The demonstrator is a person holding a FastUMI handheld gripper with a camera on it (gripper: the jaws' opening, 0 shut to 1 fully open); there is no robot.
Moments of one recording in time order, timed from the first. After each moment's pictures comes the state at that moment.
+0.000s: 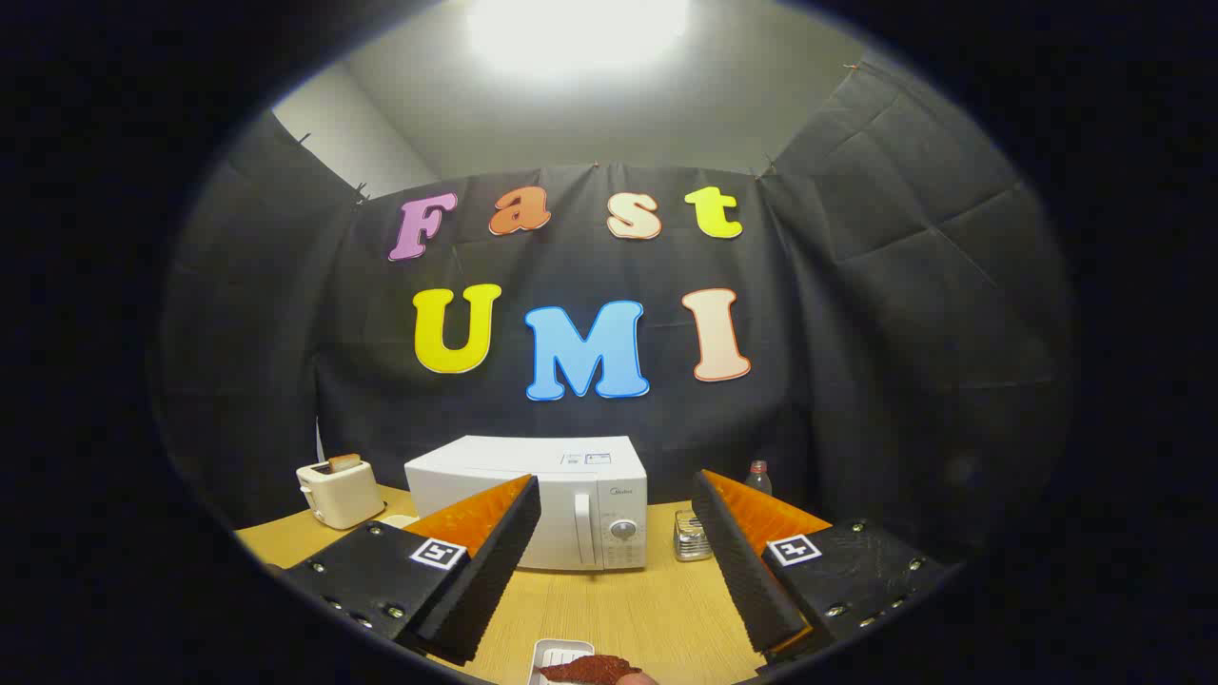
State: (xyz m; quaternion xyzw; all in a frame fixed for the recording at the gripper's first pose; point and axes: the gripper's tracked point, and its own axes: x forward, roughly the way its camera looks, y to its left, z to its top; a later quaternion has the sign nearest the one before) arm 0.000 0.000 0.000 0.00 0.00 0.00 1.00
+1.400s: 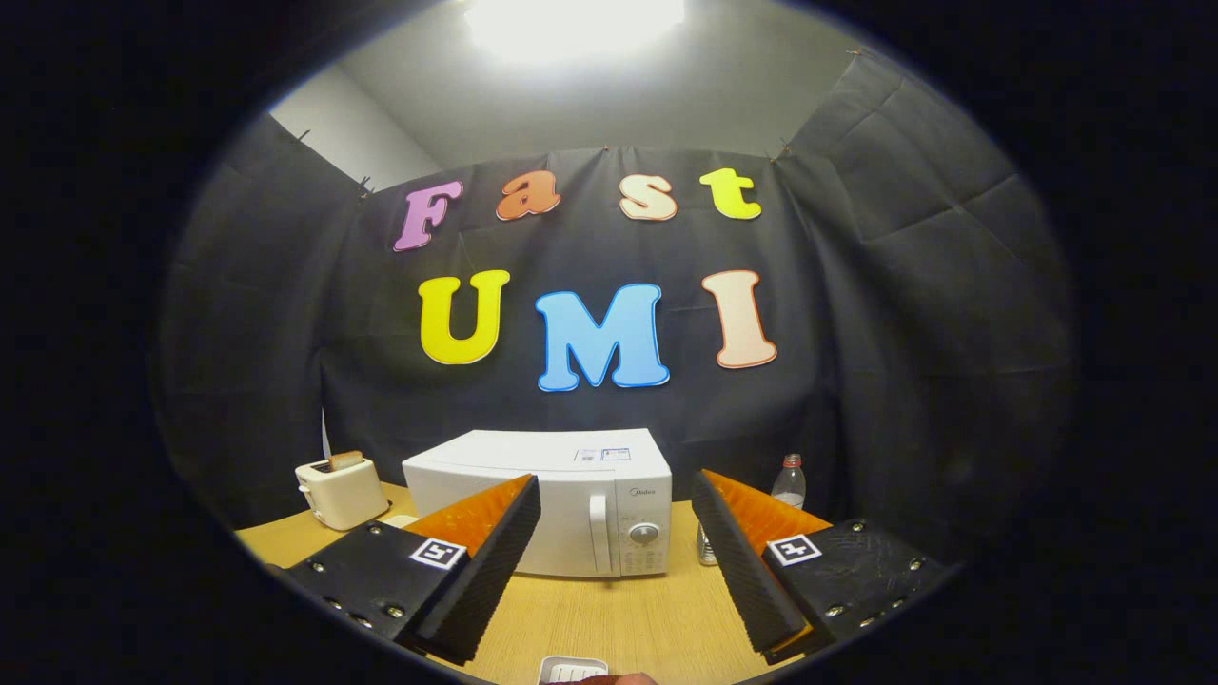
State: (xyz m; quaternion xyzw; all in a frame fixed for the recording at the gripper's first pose) arm 0.062 0.017 -0.024 0.01 0.01 0.03 1.00
